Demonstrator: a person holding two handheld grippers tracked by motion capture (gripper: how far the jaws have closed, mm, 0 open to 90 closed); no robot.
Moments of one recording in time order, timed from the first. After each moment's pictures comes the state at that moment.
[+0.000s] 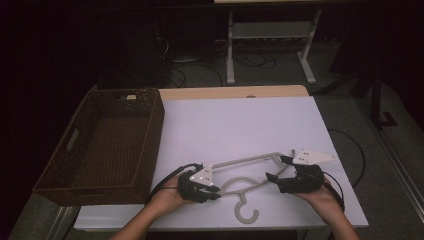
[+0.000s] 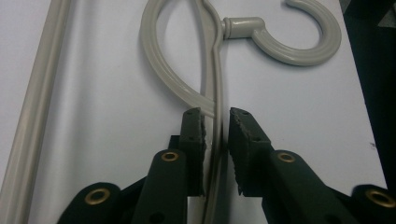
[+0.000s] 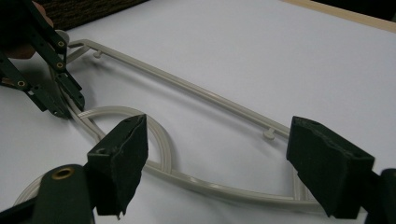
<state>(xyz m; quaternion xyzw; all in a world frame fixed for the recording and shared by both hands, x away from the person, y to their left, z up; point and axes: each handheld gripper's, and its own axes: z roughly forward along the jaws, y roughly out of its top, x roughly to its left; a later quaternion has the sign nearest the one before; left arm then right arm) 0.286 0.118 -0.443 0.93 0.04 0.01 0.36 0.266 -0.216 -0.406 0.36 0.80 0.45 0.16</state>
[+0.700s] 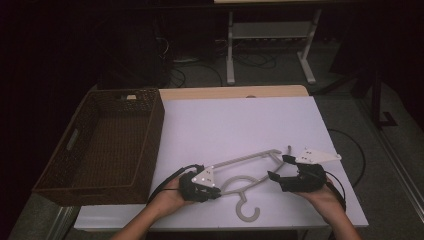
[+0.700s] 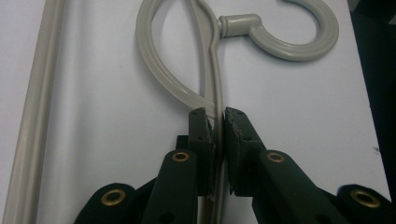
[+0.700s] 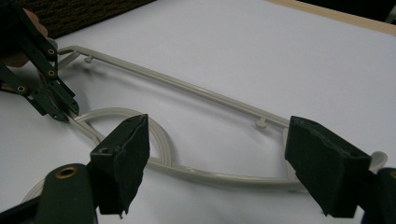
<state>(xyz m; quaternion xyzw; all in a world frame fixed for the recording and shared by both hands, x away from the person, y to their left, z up) 0.283 0.115 -0.440 0.94 0.06 0.03 0.35 0.266 -0.221 -0.405 0.37 0.79 0.46 0.16</state>
